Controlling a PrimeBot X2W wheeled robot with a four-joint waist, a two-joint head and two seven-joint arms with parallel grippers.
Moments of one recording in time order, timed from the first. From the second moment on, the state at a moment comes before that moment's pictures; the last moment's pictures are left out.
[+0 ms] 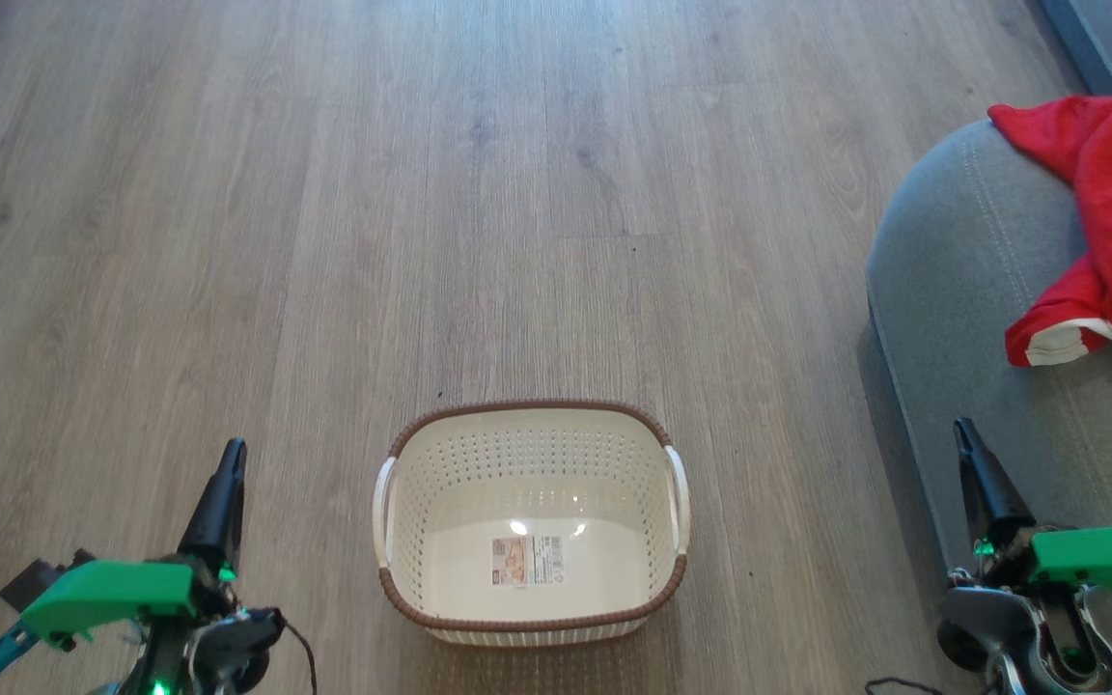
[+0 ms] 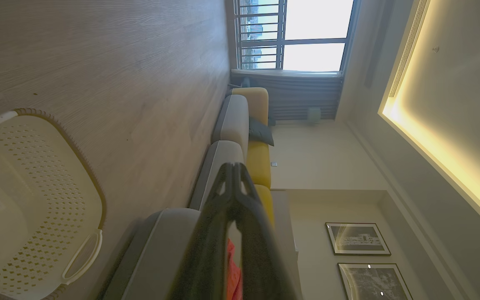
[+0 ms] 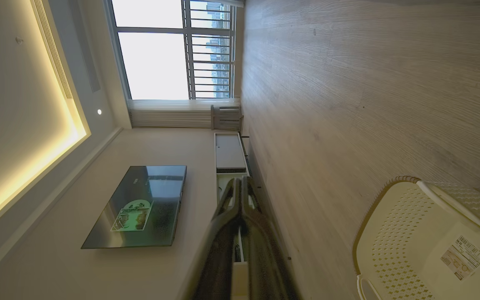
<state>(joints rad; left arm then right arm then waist) -0.06 0.04 0.08 0.28 -1.60 -0.12 0.11 -0.05 -0.05 -0.13 0.28 1.60 0.12 0.11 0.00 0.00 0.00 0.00</state>
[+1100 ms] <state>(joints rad) -0.06 0.04 0.08 0.28 -1.60 -0.12 0.11 -0.05 -0.05 -0.13 0.28 1.60 0.12 0.11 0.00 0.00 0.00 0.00</state>
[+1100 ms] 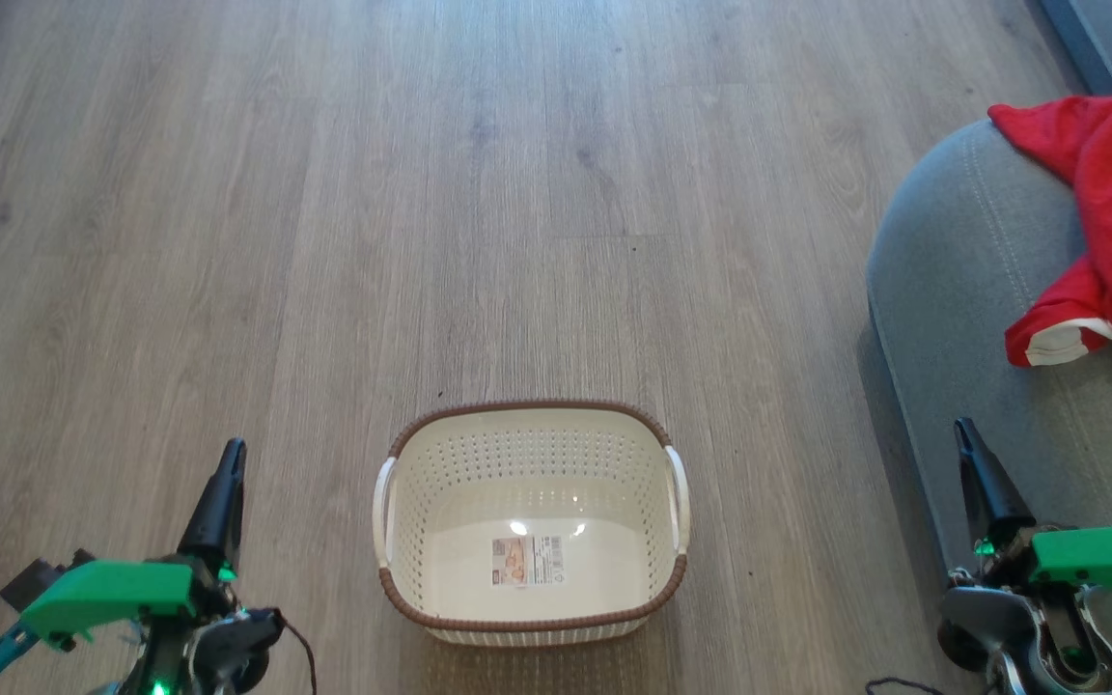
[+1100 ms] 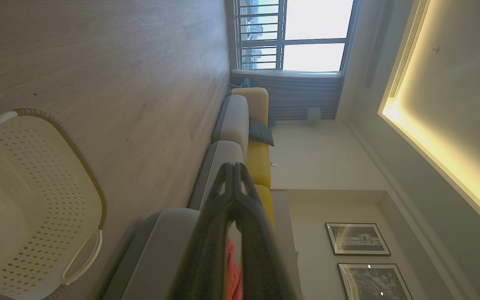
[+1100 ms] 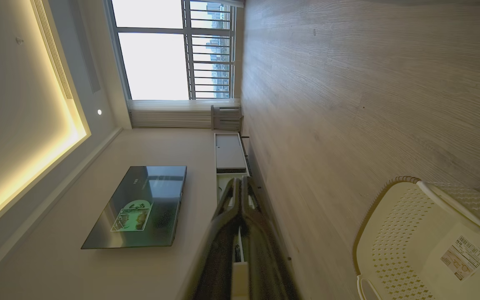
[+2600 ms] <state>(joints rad) -0.06 0.04 0.08 0.28 -1.60 -0.12 0.11 -0.05 -0.05 -0.13 0.28 1.60 0.12 0.11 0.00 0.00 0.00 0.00</state>
